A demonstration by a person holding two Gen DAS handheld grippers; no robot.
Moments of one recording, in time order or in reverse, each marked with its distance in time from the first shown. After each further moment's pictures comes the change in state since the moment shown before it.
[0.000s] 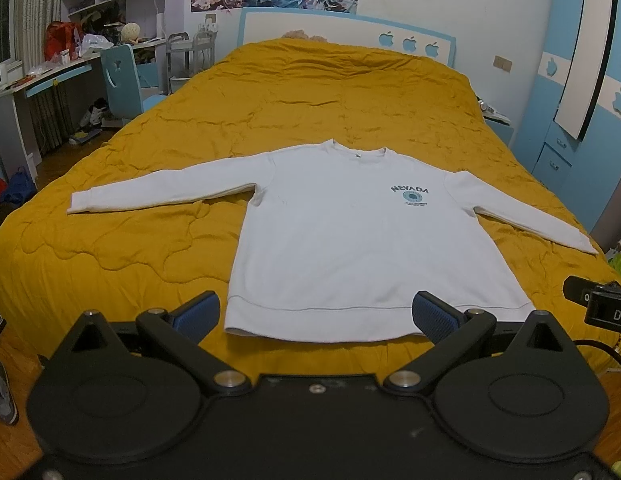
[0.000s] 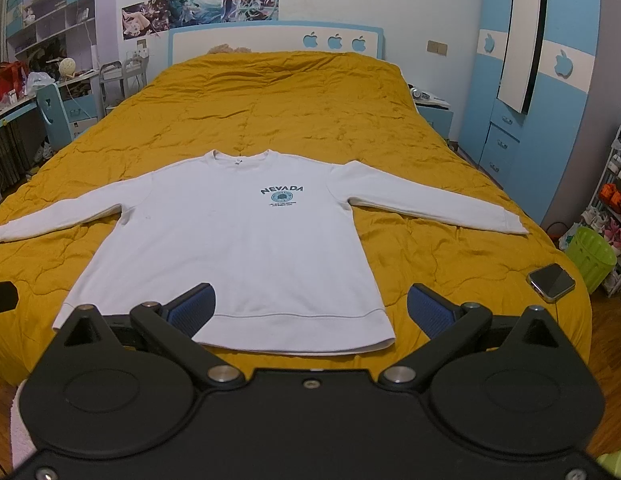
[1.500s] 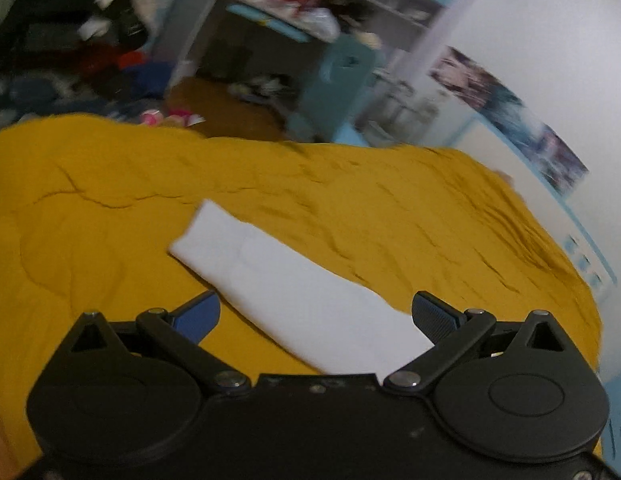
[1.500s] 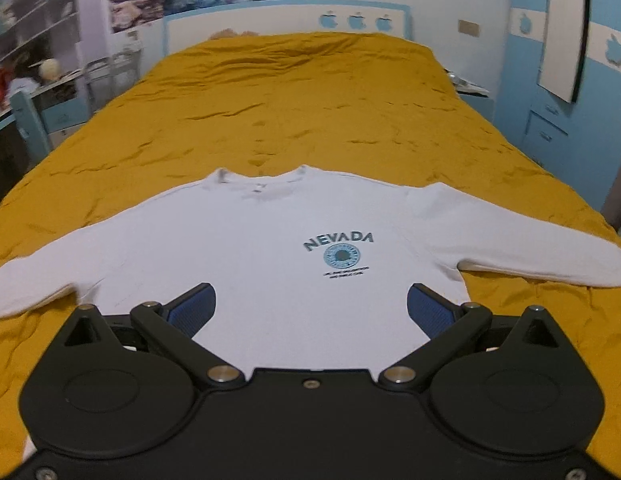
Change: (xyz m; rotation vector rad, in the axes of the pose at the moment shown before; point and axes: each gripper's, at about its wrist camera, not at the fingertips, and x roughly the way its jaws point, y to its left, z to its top) left arm 0.251 0.373 0.092 -0.768 -0.244 0.222; right arm 0.258 0.081 0.105 0.056 0.045 0.022
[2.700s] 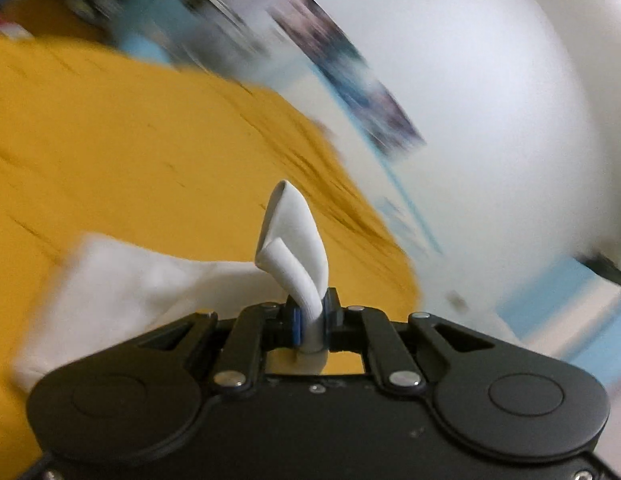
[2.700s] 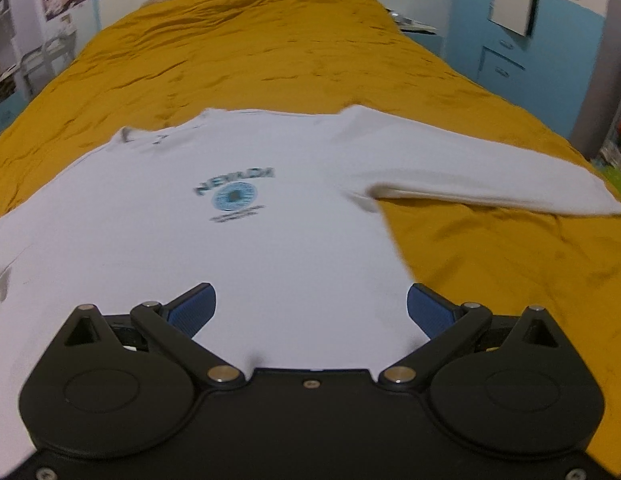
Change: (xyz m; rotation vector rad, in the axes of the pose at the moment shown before) left arm 0.043 -0.245 -0.061 -0.049 0.218 -0.638; right arm 0.028 -0.107 -0.028 0.124 0.129 -0.094
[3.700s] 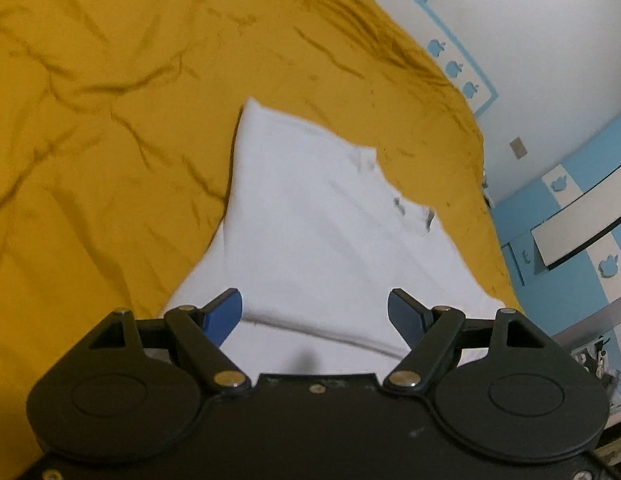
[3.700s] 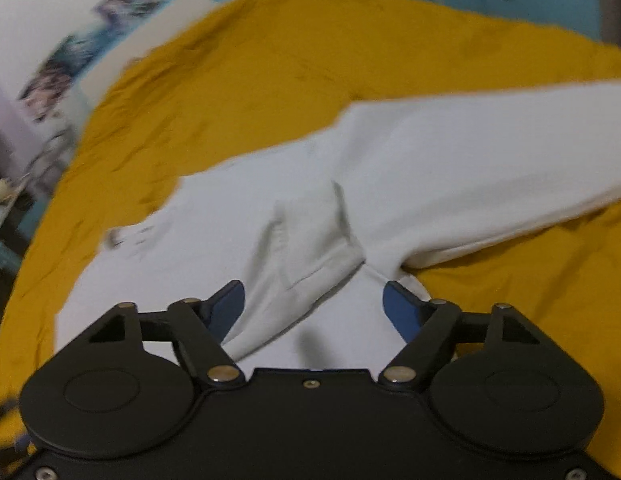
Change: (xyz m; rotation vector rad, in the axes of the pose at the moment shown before) left arm 0.047 0.061 -0.110 0.147 0.390 0.239; right arm 0.163 -0.030 0.066 0.353 0.023 0.222
